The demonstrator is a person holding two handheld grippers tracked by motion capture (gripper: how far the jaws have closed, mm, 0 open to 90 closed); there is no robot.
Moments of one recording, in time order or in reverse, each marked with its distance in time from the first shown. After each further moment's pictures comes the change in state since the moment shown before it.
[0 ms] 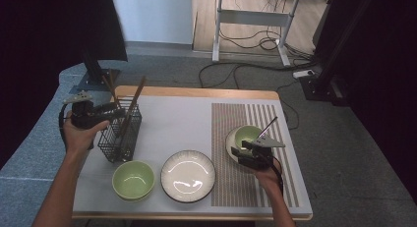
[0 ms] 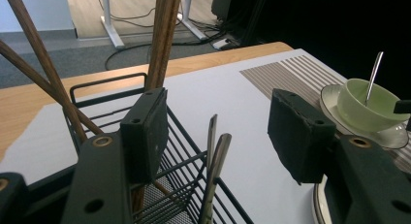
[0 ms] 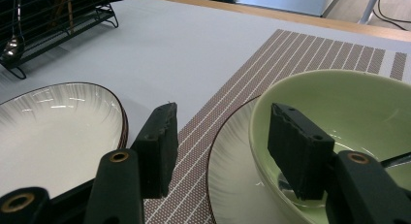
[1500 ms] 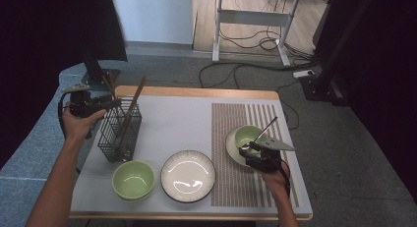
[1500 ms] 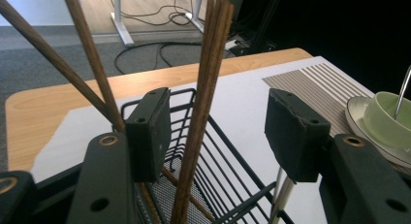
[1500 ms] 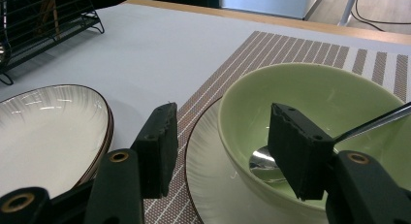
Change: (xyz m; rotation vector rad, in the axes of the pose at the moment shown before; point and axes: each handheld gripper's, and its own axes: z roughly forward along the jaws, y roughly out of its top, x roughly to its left) left arm 0.043 0.013 0.015 0.000 0.025 -0.035; right arm -0.010 -0.004 -0.020 -0.023 -0.047 0.024
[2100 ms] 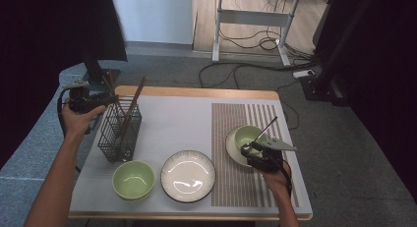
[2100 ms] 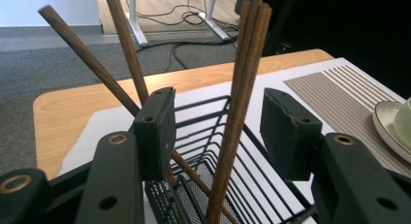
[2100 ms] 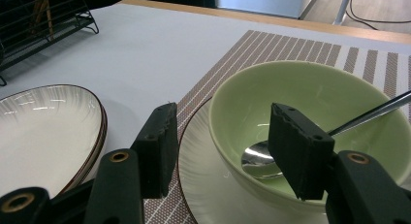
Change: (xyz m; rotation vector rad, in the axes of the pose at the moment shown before) left arm 0.019 0.004 0.010 0.004 0.048 -0.005; right arm -0.004 -0.001 -0.003 -0.001 -0.014 0.006
